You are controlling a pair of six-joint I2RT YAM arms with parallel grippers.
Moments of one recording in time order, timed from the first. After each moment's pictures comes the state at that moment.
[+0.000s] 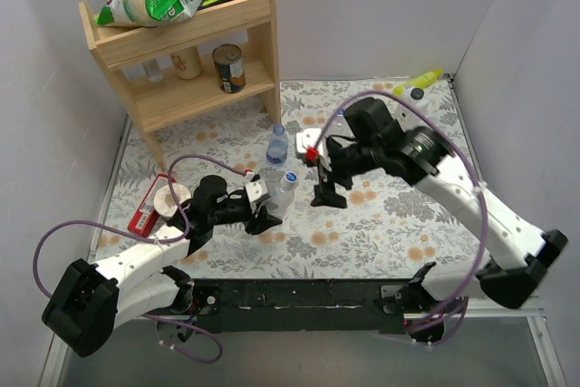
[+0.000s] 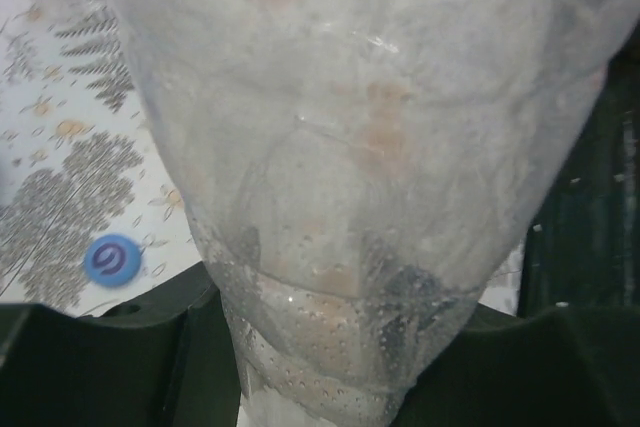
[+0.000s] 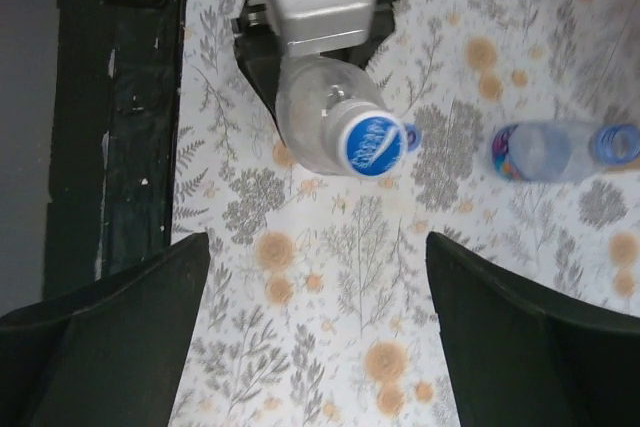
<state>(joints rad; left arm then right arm) -0.59 1.02 0.37 0.25 0.63 0.21 0.82 1.42 1.68 -1.09 -0.57 -0.62</state>
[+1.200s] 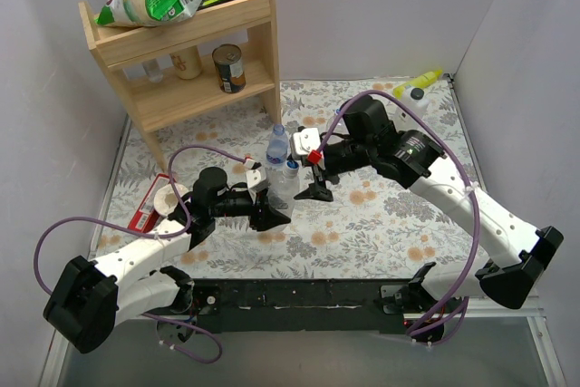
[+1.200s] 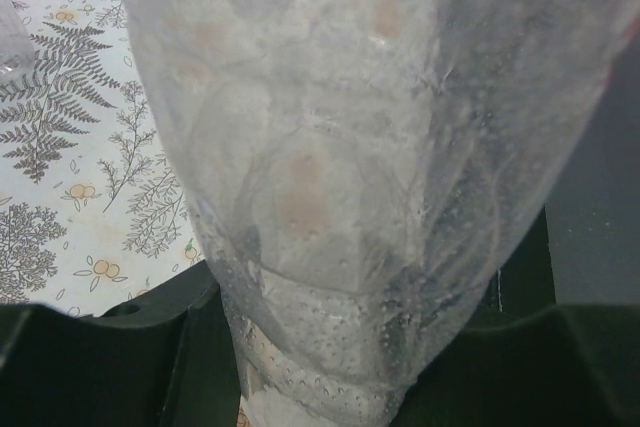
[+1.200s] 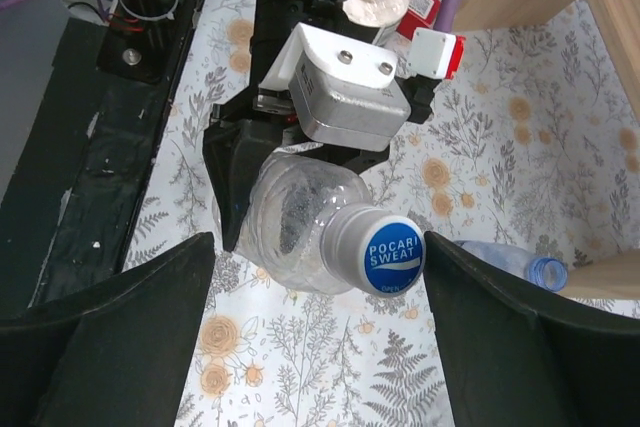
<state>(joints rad) -0.60 1.04 0.46 0.32 0.80 -0.04 0.83 1.31 1.46 -0.73 -0.75 -0.69</state>
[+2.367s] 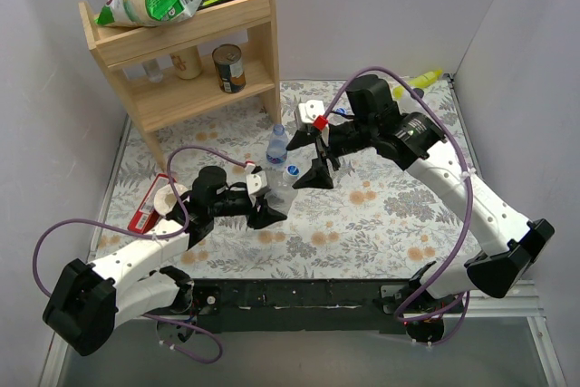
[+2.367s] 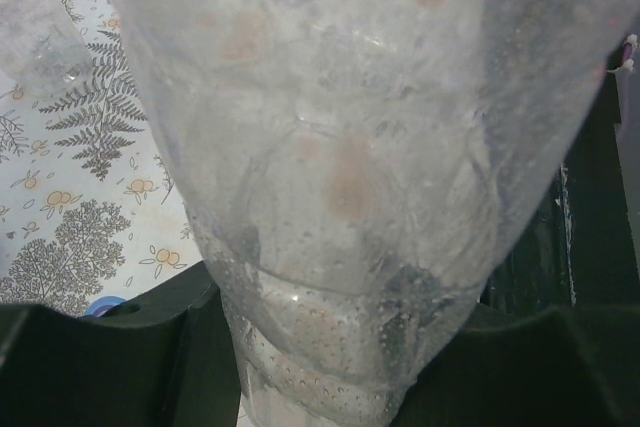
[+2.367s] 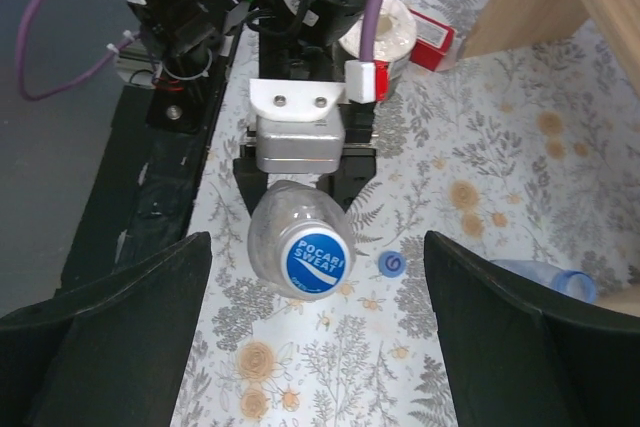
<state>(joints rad) -0.59 1.03 0.47 0.23 0.78 0.16 0.74 1.40 1.60 -0.77 -0.90 -0.56</state>
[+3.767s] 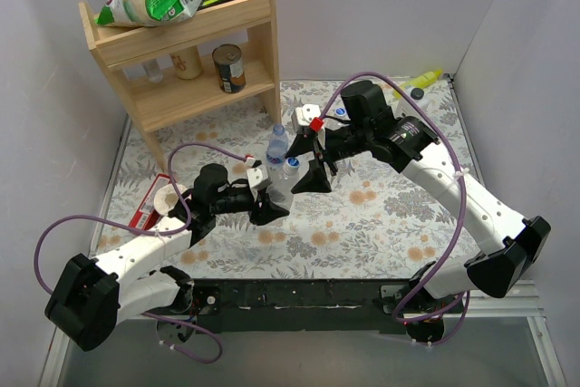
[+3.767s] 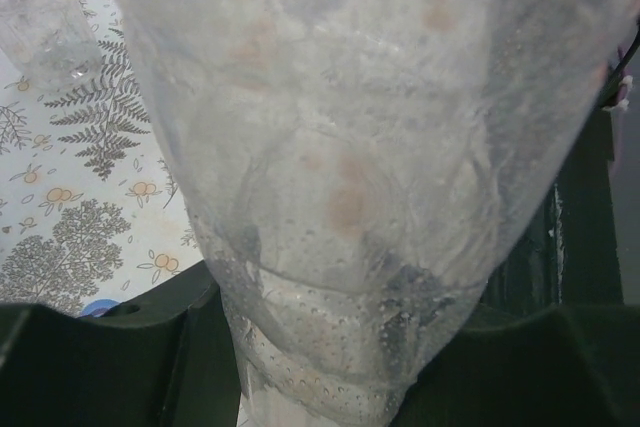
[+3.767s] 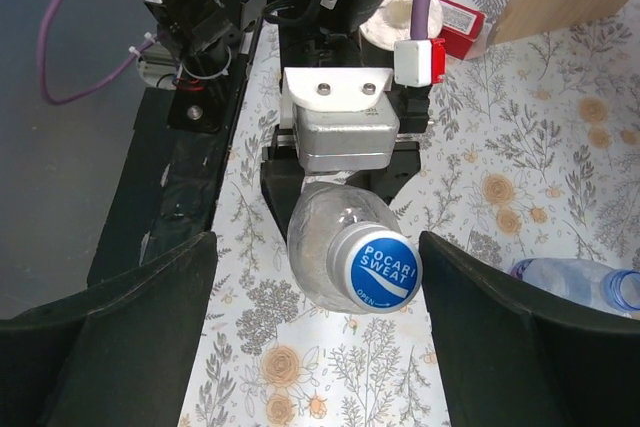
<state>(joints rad) -0.59 1.06 0.49 0.28 0.74 0.08 0.74 1.40 1.53 -0.73 -0.93 -0.50</state>
